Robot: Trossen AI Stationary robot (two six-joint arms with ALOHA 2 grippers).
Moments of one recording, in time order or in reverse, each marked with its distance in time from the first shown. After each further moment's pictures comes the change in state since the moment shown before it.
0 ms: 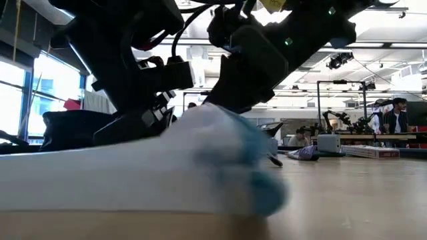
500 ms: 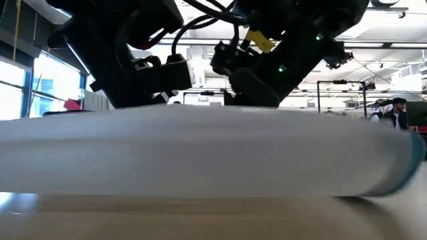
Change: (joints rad) left arm -0.014 0.001 -0.001 0.021 -0.017 0.072; right arm -0.081 0.031 -0.032 -0.041 -0.038 0.030
